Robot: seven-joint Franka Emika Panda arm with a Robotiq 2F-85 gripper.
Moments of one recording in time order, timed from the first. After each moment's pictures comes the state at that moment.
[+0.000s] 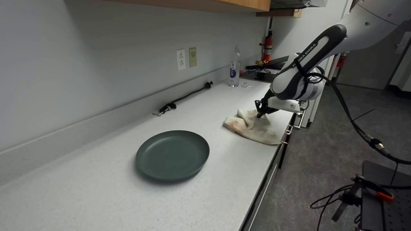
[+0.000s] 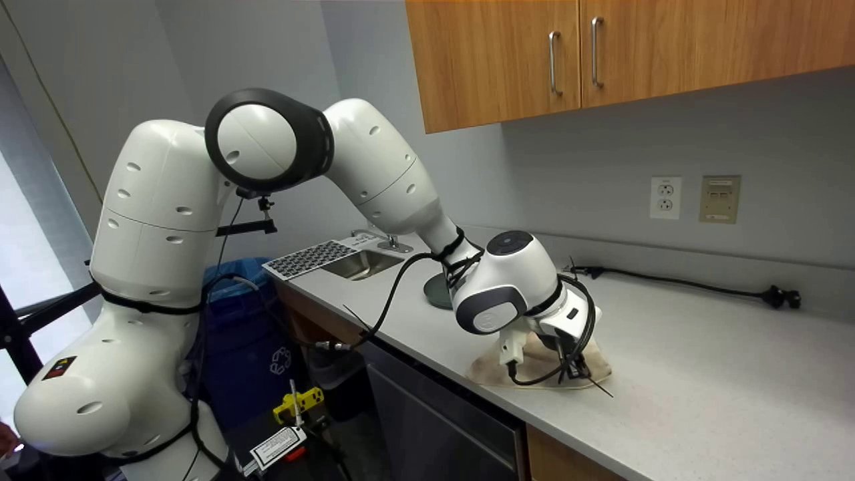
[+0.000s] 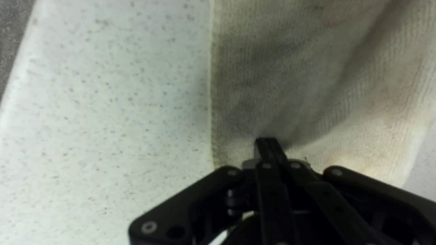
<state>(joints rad) -0.35 0.54 0.05 -2.10 0.28 3.09 0.26</state>
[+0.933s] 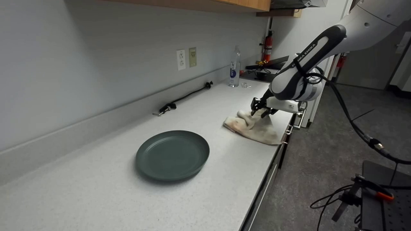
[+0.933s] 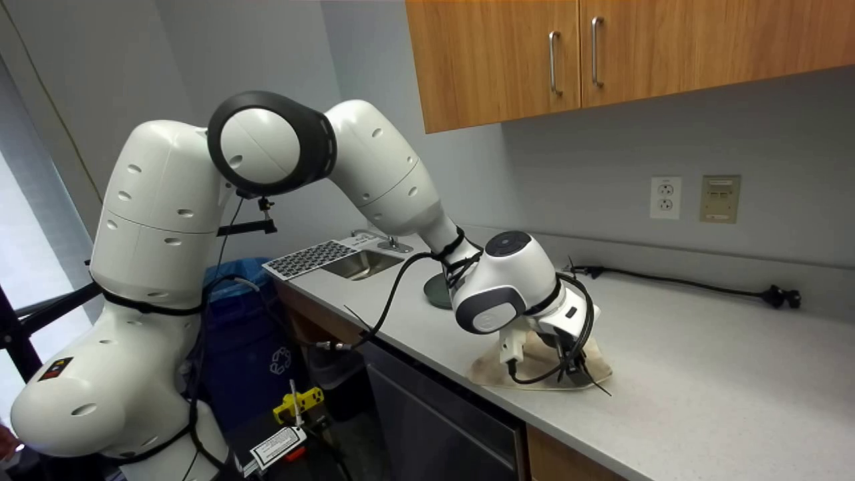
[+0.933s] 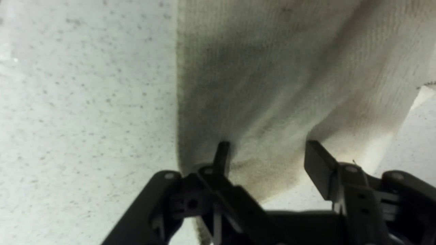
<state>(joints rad) -0.38 0.55 0.10 -2.10 0.28 3.12 0.25</state>
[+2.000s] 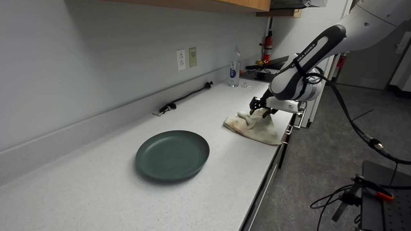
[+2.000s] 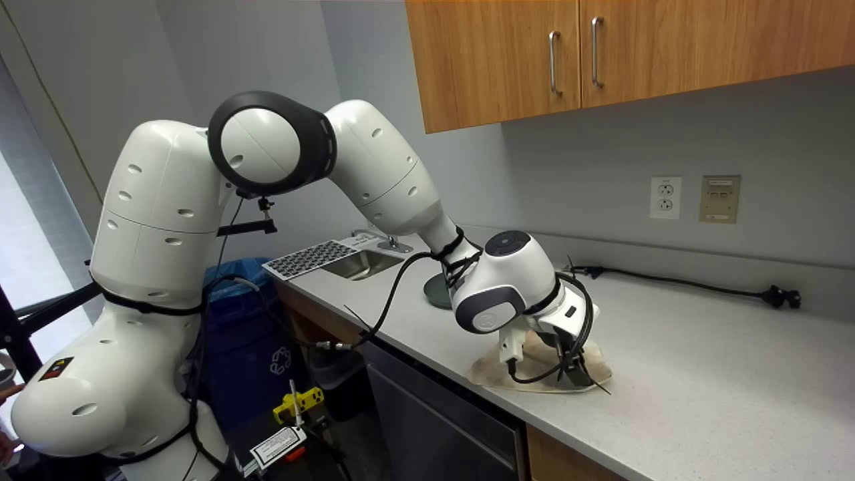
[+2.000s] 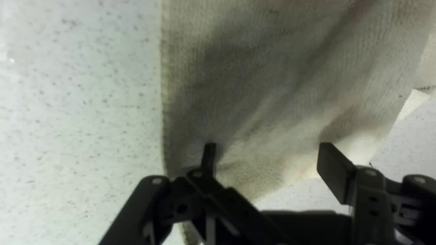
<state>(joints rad) -0.38 0.55 0.10 -2.10 0.28 3.12 0.25</state>
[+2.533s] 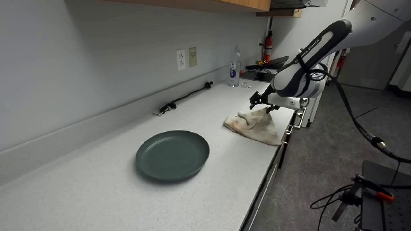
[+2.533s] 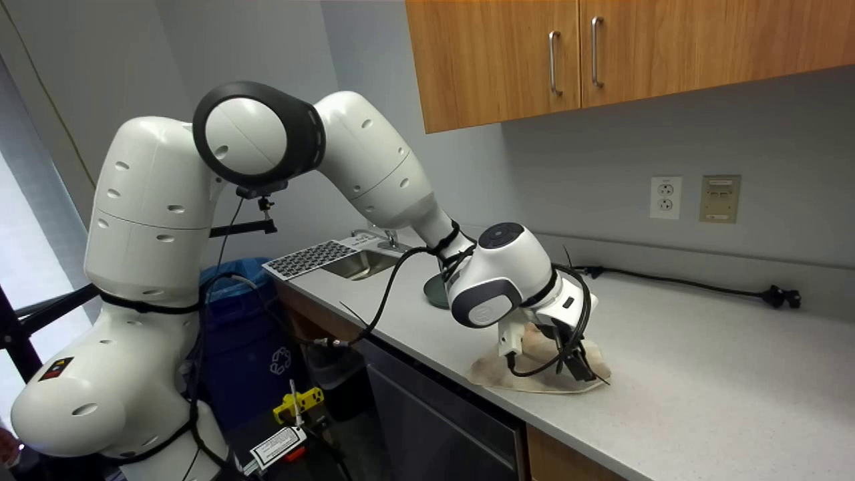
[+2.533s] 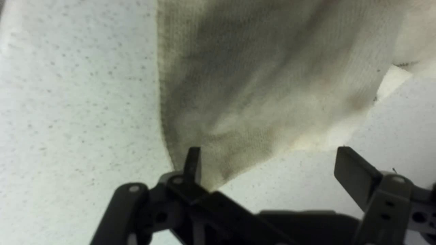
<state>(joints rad) -0.38 0.51 0.09 -2.13 0.28 3.15 0.25</state>
